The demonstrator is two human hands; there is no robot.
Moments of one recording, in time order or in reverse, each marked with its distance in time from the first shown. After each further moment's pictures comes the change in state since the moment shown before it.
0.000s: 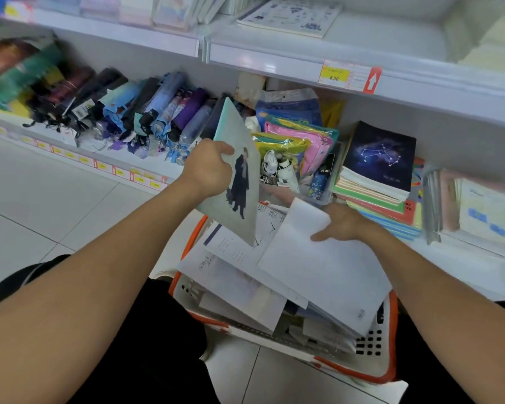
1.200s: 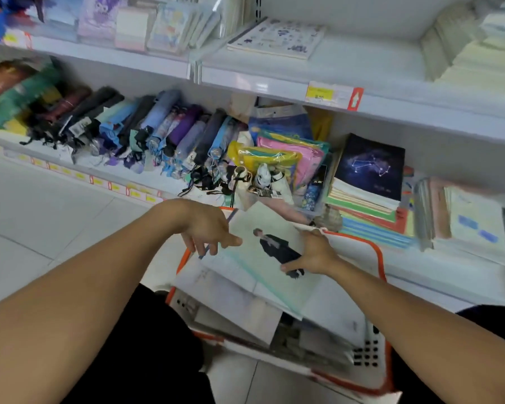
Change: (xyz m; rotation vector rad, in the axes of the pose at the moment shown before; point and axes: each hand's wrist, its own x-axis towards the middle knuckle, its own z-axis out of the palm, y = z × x) left_hand -0.012 -0.005 0.005 0.402 -0.987 -0.152; right_hand 0.032 0.010 0.080 0.079 0.097 -0.082
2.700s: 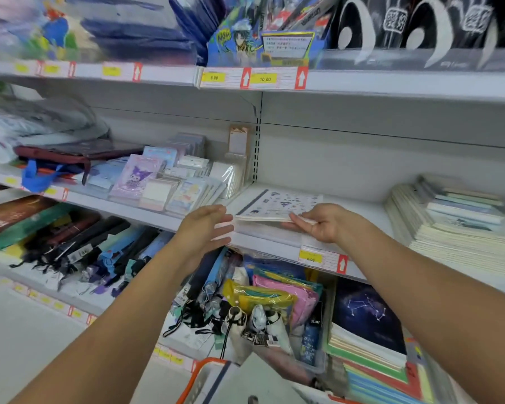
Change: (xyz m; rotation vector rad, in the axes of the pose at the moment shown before) left_hand -0.048 0.026 -0.174 -1.401 0.781 0.715; right_hand 0.062 -0.169 -0.336 1.633 0.075 0.114
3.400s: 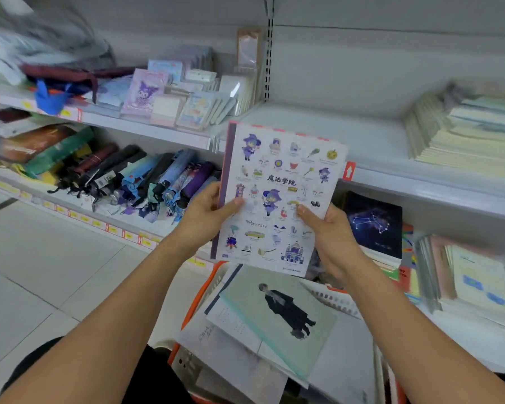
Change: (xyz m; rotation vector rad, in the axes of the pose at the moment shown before) left_hand -0.100 -0.091 -0.023 0.373 -0.082 0.132; right_hand -0.117 0.186 -0.061 -0.201 -0.119 -0.441
